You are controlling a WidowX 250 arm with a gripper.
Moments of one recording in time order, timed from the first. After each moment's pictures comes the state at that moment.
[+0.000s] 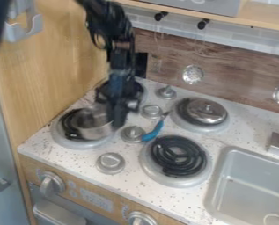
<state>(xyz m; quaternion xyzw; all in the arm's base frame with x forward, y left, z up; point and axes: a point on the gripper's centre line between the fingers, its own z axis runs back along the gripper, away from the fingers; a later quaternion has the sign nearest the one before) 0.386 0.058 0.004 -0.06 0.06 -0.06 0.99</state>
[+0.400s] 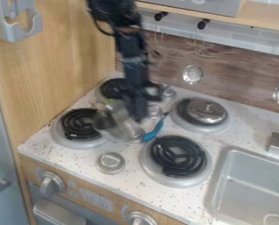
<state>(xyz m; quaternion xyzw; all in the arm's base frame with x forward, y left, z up) 0.375 -0.005 0.019 -0.11 0.05 -0.03 0.99</state>
